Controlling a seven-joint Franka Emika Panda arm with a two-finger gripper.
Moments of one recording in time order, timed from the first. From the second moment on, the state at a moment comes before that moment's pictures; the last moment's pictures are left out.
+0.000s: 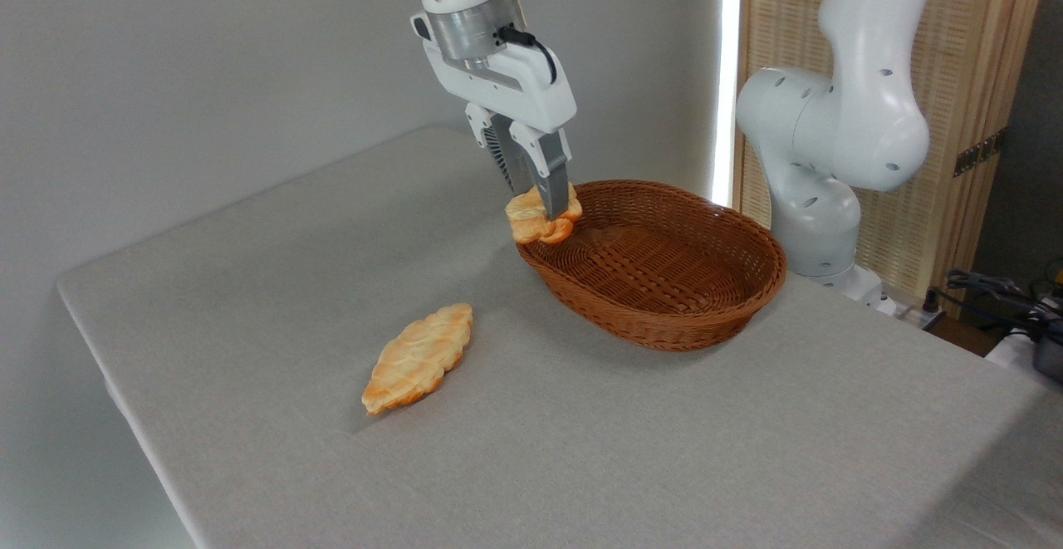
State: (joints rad) arm -0.15 -0.40 -0.14 -2.20 -0.10 1.61 0.54
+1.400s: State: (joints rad) arm -0.24 -0.39 -0.18 -2.28 -0.11 1.56 0.53
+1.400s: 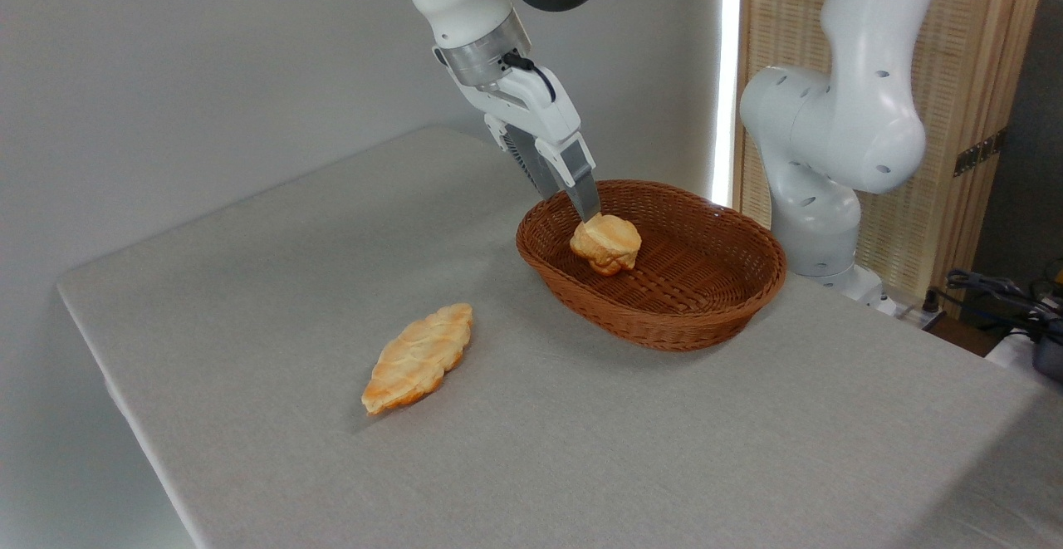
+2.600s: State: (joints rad) arm -0.22 -0.06 0.05 -1.81 -0.07 1.82 0.55
